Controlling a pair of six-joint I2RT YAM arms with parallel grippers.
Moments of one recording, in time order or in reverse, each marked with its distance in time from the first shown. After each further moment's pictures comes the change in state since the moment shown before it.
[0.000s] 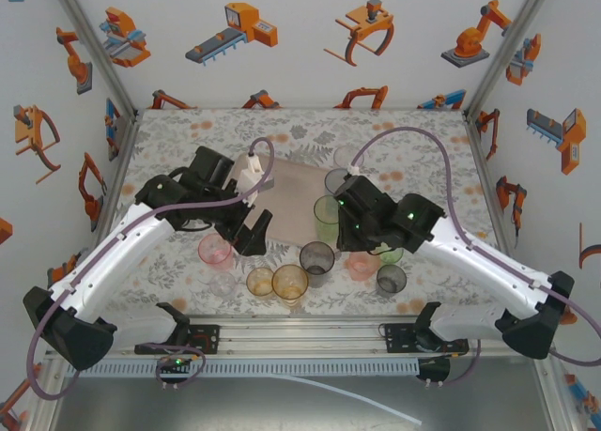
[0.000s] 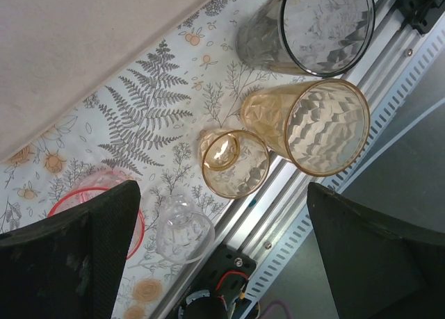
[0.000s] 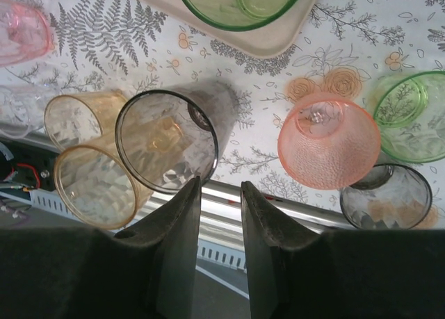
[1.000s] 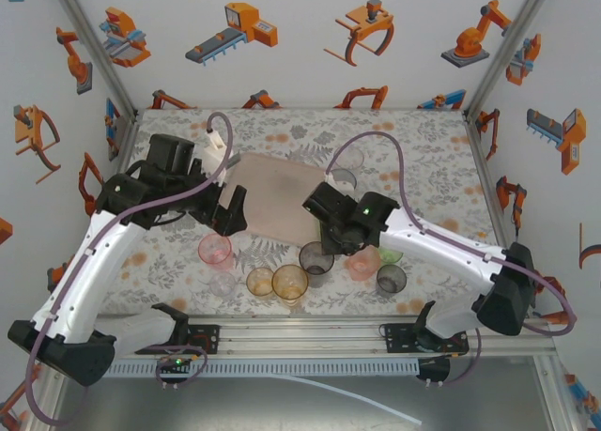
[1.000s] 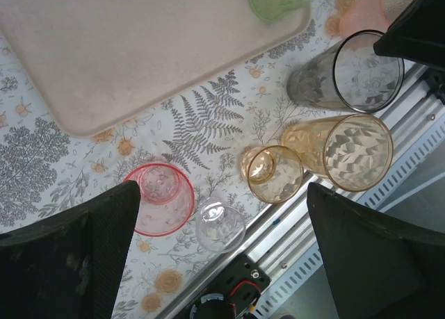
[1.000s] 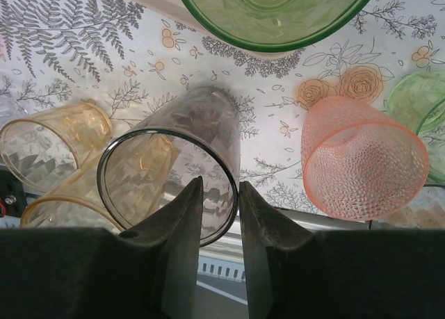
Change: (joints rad) left arm 0.178 -0.085 0.110 -0.046 -0.058 -0.004; right arm 0.048 0.196 0.000 0.043 0.027 0.051
